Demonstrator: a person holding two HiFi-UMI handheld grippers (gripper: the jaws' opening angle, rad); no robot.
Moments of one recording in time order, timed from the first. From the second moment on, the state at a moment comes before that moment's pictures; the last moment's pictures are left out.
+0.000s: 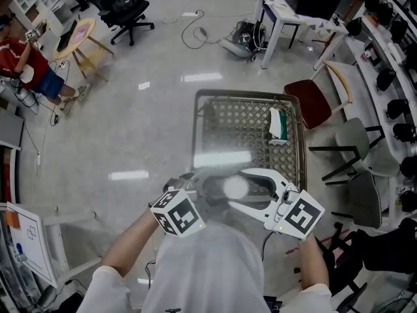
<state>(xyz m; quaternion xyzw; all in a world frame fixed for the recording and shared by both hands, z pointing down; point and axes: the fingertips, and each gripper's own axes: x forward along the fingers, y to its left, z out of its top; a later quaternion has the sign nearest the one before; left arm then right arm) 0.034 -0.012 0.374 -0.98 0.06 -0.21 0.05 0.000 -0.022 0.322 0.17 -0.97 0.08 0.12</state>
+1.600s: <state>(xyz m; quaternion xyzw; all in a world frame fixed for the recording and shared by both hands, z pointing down) 0.030 -0.032 0.387 -0.97 0.17 -0.17 -0.04 0.038 -0.073 0.279 0.35 -0.94 0.00 0.02</state>
